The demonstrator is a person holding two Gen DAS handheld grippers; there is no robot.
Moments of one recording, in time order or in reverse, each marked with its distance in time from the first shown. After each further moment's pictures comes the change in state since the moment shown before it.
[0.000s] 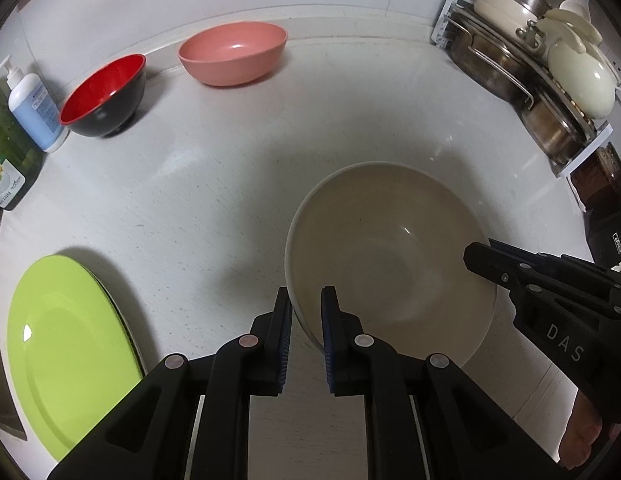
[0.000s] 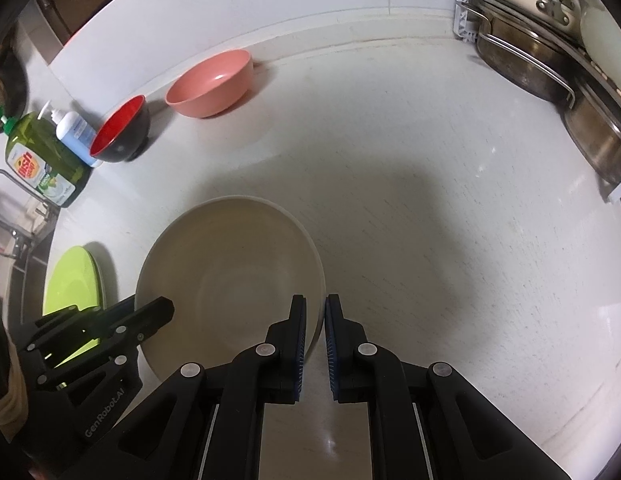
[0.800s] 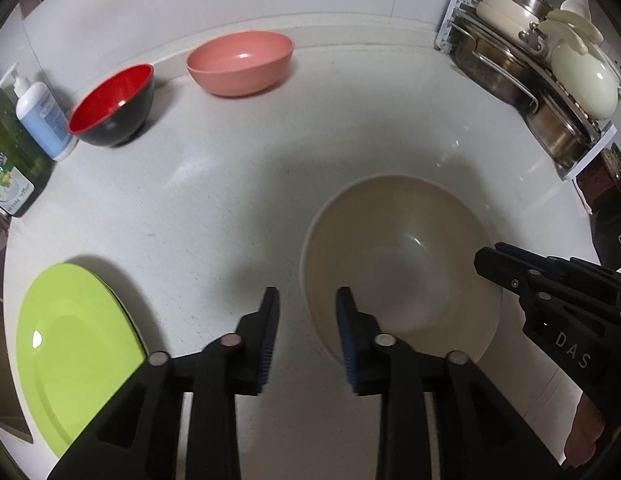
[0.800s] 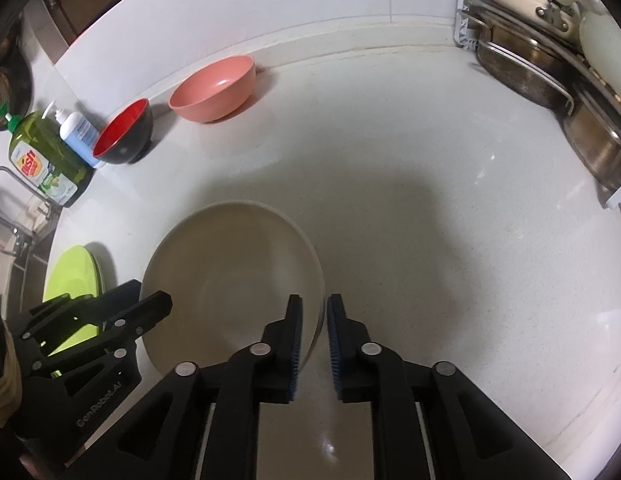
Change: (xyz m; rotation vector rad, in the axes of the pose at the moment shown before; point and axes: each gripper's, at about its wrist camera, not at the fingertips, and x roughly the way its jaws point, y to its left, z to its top) left arm -0.007 0.005 0.005 0.007 -0.039 0.035; right arm -0.006 0.001 -0.002 -0.012 -0.038 -0.009
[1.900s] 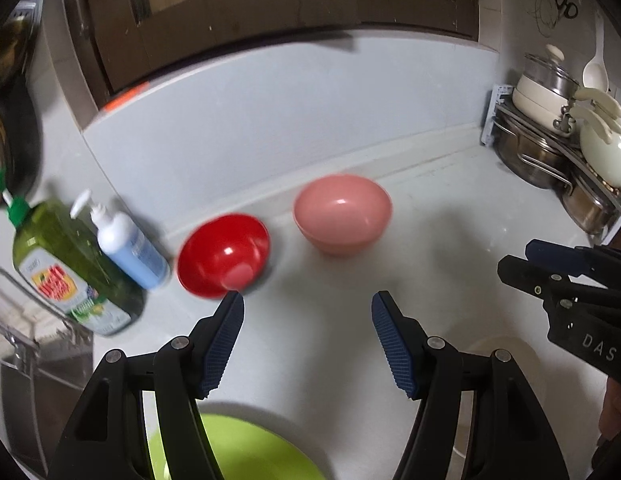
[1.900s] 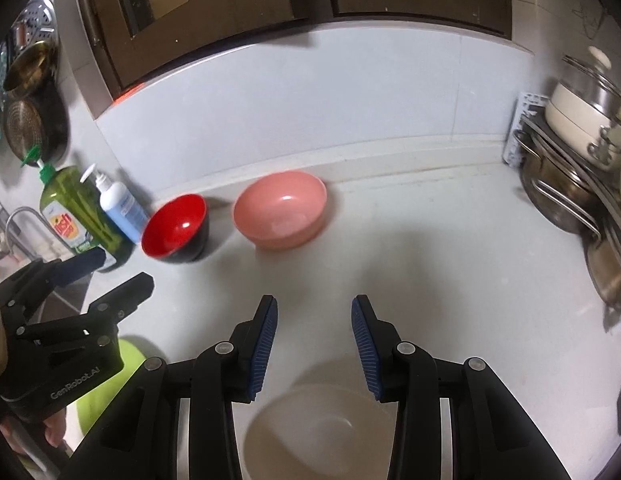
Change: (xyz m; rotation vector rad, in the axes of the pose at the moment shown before) left arm -0.073 0.077 0.101 0.077 -0.278 0.165; right arm -0.034 0.072 0.105 -0.096 -0.215 0.047
